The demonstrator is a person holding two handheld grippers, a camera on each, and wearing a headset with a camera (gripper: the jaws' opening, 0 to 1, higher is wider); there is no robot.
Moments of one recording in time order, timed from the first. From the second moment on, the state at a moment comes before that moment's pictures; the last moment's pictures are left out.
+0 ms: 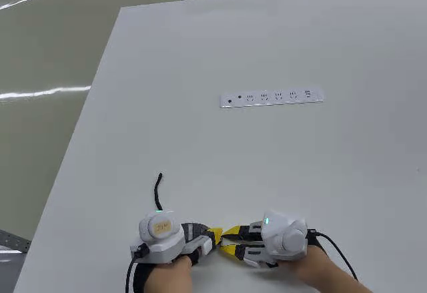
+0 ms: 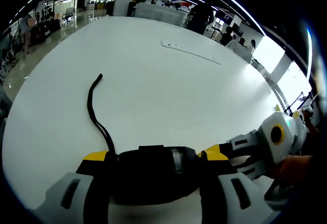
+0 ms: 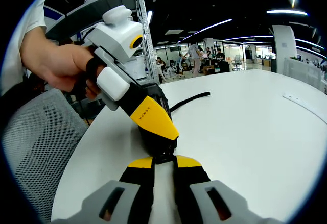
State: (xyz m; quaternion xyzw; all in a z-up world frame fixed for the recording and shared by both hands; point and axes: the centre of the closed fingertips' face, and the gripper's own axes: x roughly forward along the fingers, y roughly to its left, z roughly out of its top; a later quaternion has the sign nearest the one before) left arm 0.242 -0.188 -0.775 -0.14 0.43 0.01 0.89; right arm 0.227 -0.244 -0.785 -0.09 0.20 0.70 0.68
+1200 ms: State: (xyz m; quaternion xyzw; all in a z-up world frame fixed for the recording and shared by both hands) left arm 0.243 -0.187 -0.775 -0.14 0.42 0.01 0.89; right arm 0.228 -0.240 -0.784 -0.09 0.20 0.69 0.69
